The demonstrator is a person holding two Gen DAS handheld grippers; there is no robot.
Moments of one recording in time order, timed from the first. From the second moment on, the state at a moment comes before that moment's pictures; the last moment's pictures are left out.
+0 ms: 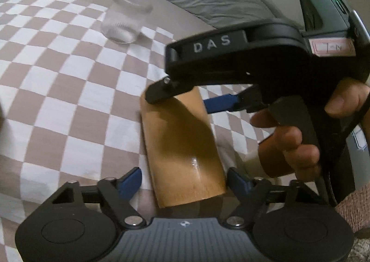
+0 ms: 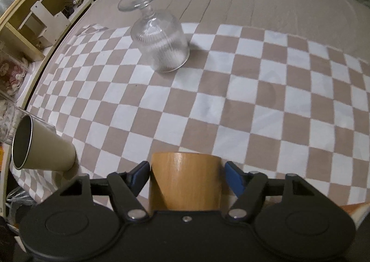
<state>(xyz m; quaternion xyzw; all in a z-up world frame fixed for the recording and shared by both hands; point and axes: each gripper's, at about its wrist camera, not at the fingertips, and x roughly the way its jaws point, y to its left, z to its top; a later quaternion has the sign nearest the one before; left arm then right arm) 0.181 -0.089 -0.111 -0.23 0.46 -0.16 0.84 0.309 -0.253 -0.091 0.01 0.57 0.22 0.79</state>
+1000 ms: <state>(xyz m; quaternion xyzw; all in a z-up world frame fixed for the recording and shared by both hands) 0.180 -0.071 -0.096 0.00 0.34 -0.22 0.91 0.204 -0.253 -0.038 -0.04 0.34 0.25 0.91</state>
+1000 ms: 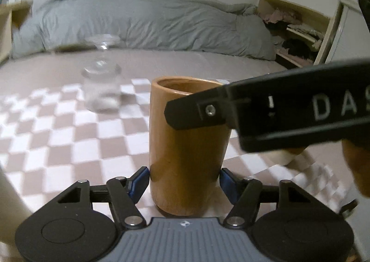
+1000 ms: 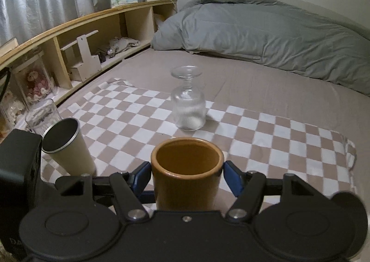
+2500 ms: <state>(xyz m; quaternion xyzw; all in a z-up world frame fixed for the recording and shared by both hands) 0.135 -0.002 -0.103 0.01 0.30 -0.18 0.94 0.169 -0.167 -0.048 -0.09 0.29 0.29 0.91</state>
